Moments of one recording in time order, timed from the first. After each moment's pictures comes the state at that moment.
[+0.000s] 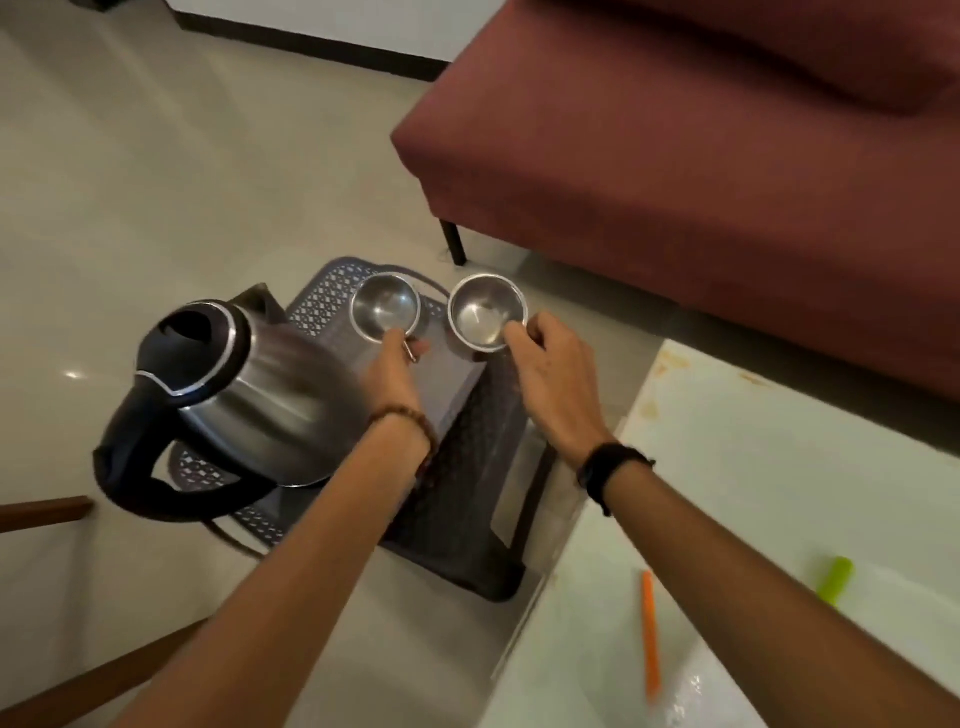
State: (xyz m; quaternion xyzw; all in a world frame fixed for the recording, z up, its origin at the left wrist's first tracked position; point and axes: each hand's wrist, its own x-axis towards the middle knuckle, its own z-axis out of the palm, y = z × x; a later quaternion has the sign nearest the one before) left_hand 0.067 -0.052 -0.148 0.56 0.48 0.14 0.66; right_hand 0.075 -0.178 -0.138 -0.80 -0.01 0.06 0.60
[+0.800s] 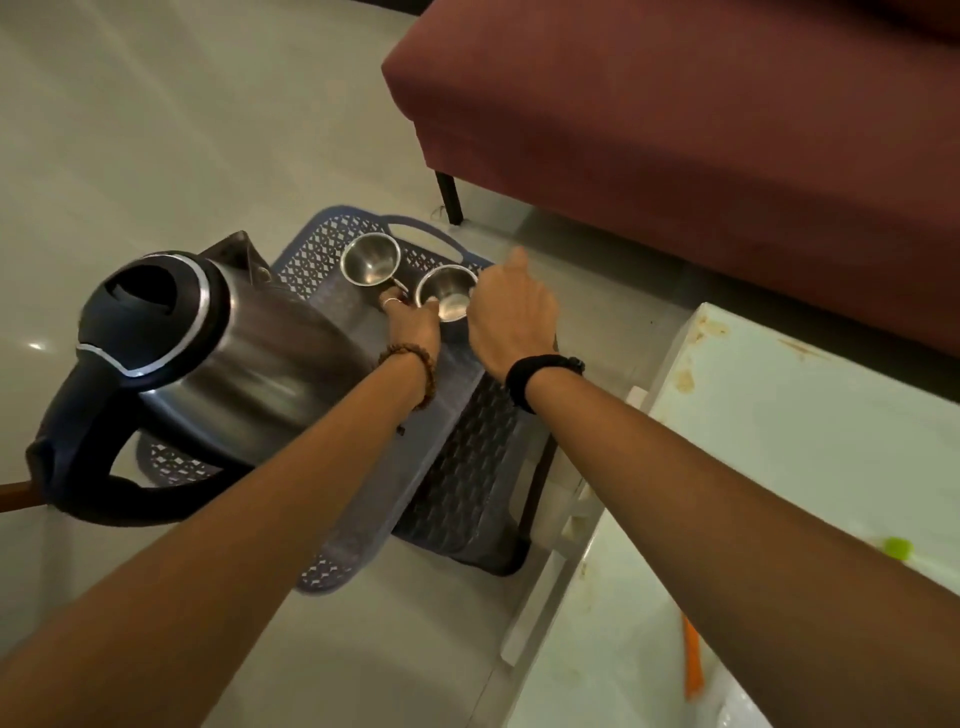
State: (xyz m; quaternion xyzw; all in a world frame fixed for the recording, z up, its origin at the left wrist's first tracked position) left_hand 0.115 -0.003 -0.211 0.73 0.41 0.00 0.55; right_hand 0.120 -0.093 -0.176 -0.97 -0.09 0.05 0.22
